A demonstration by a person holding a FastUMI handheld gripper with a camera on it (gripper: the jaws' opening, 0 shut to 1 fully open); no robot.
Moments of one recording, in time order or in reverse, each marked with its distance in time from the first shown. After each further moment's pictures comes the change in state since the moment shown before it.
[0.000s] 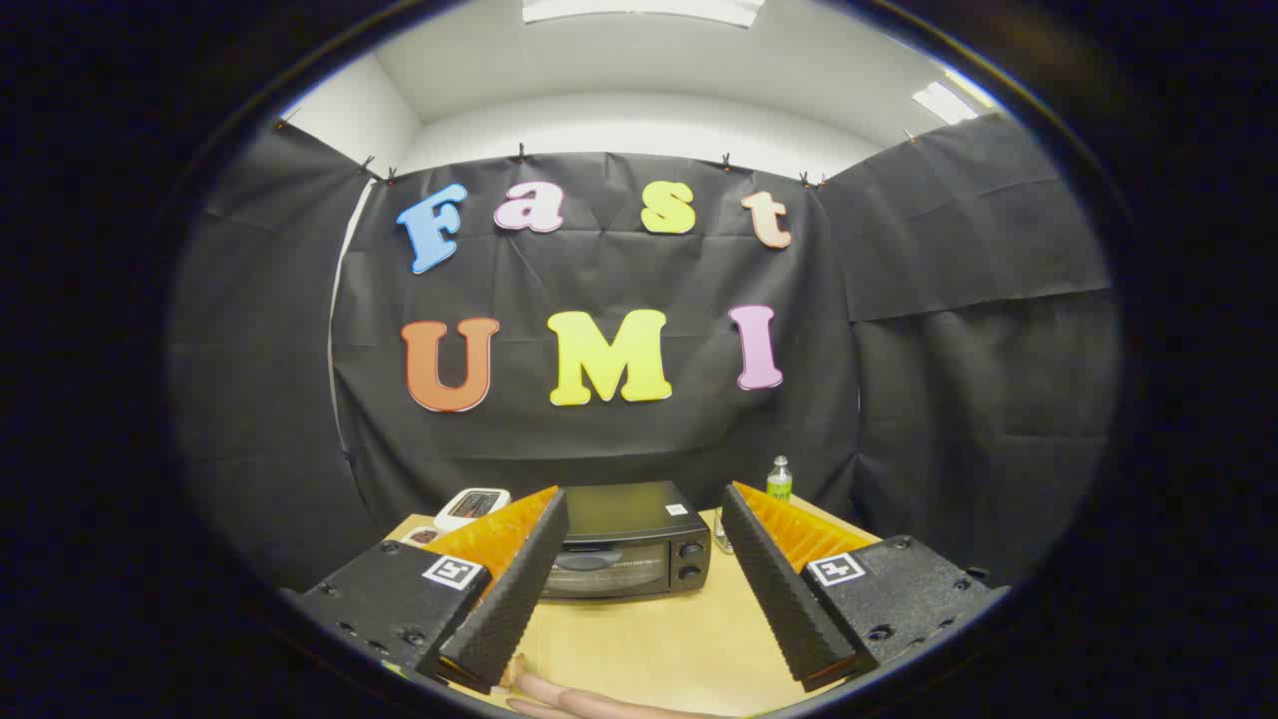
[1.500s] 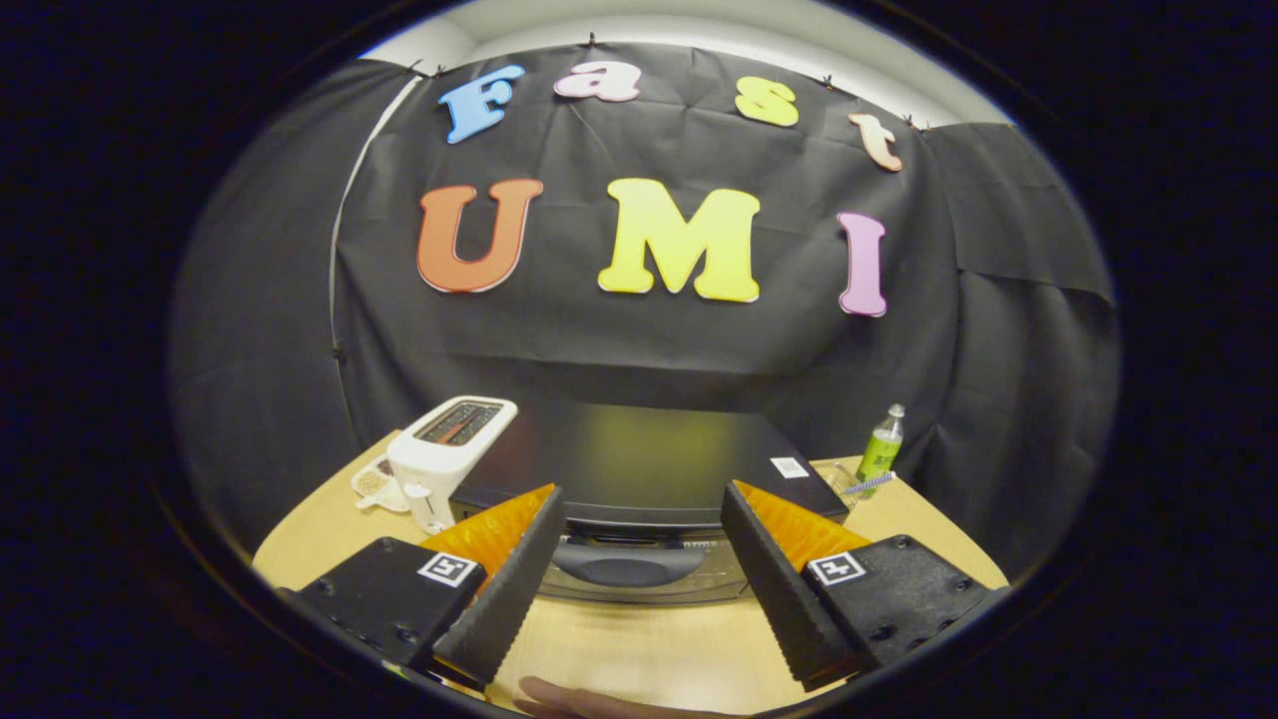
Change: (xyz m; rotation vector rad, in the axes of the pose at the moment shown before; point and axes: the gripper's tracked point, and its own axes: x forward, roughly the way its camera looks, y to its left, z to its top) arm 0.225 0.076 -0.167 -0.147 0.308 0.098
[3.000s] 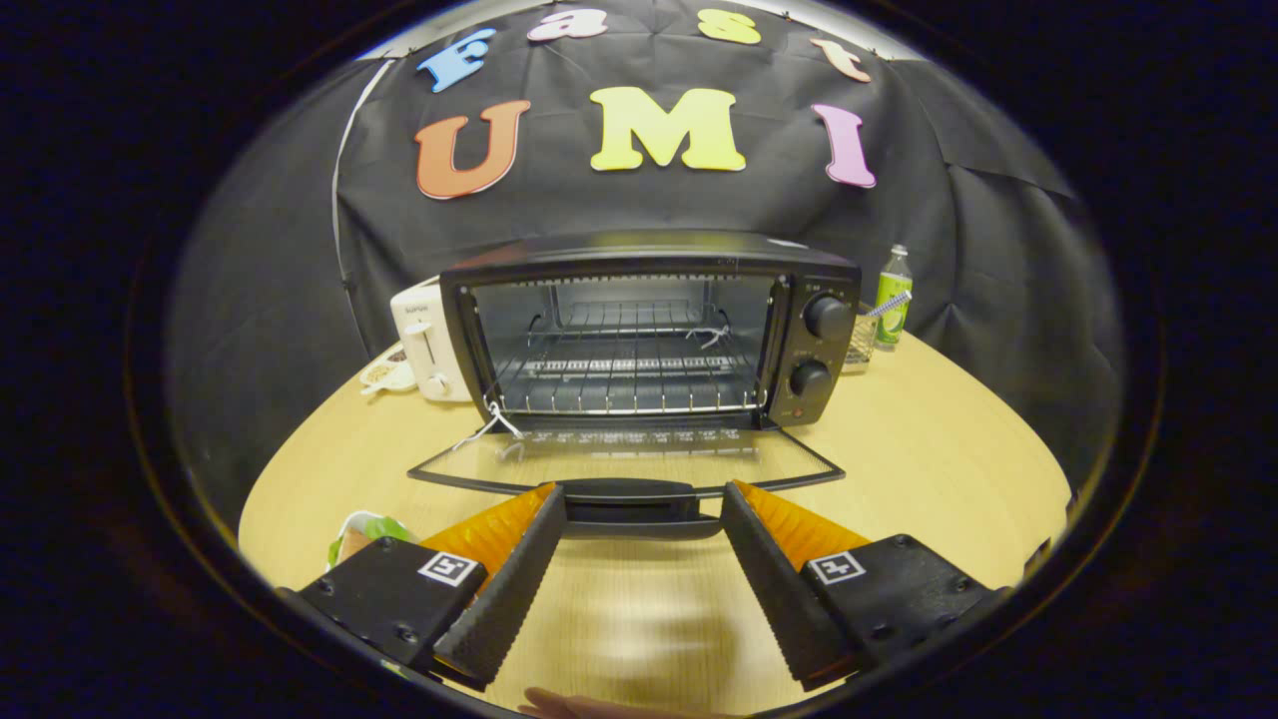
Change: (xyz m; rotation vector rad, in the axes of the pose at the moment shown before) arm -0.051 0.005 -0.189 0.103 0.212 0.081
